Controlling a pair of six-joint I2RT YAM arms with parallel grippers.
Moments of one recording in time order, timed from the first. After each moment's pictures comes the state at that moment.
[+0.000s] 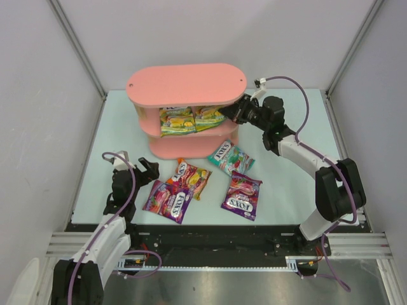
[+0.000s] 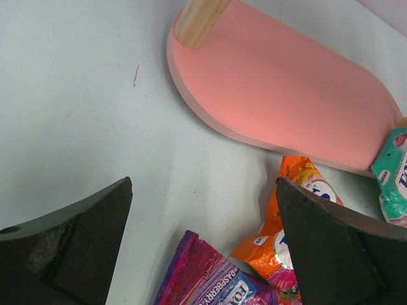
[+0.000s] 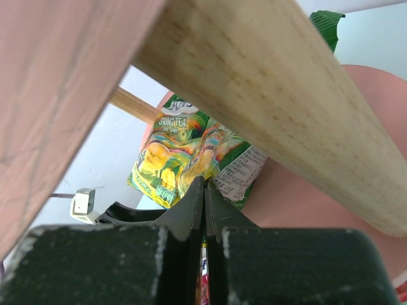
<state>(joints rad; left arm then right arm) -0.09 0.71 0.12 0.28 -0.05 -0.51 0.41 1.61 1.12 0.46 -0.45 0.77</state>
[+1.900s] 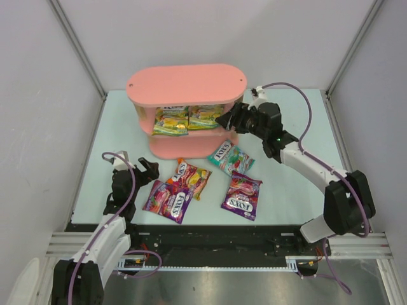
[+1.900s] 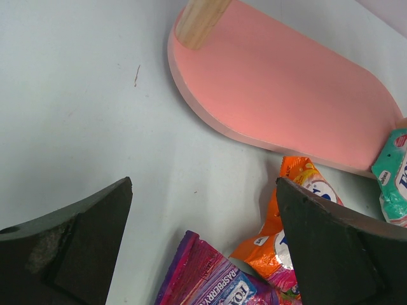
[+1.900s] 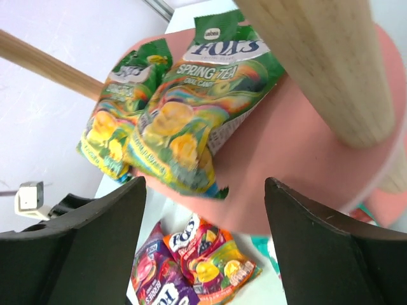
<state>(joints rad) -0.09 0.71 0.12 0.28 -0.05 -0.51 0.49 1.51 1.09 0.22 -0.24 0.65</state>
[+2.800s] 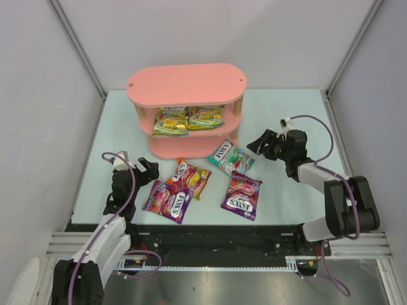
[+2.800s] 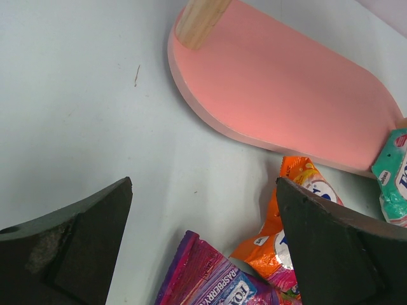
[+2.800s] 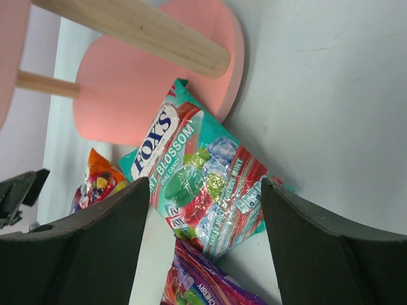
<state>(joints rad) -0.09 0.72 0.12 0.28 -0.05 -0.51 0.16 1.41 0.62 0.35 -0.41 0.61</state>
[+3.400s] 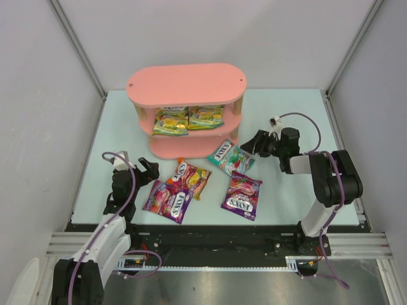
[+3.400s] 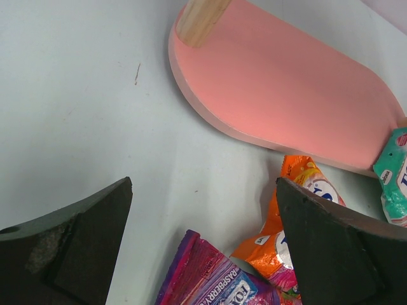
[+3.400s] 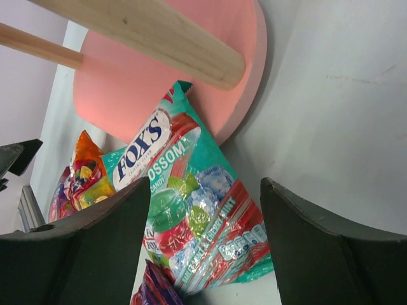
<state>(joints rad) -0.09 0.72 0.12 0.28 -0.04 -0.51 0.15 1.74 0.69 0.63 -0.62 0.54</state>
